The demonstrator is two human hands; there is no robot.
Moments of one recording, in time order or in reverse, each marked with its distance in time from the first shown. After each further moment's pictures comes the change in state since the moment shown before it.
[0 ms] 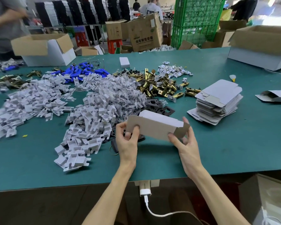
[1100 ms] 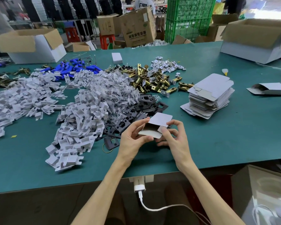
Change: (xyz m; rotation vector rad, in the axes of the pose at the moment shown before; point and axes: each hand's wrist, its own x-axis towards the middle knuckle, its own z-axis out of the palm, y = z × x) left_hand -0.002 -0.001 0.003 -0.032 -0.580 -0.061; right_hand -0.005 -0.007 0.013 0.049 0.039 -0.014
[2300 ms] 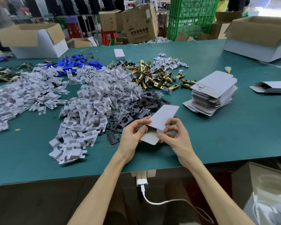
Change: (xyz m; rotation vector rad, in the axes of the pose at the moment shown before) left_hand 0.001 -0.006 -0.009 -0.086 0.052 -0.167; right_hand -0.002 0.003 -0.006 -0.072 -0.148 -0.025
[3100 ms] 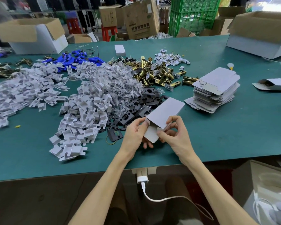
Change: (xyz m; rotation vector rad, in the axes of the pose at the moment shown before) left_hand -0.002 -0.004 0.005 0.147 0.002 -0.083; right_hand 0.000 0.005 0.002 -0.128 0.002 -0.012
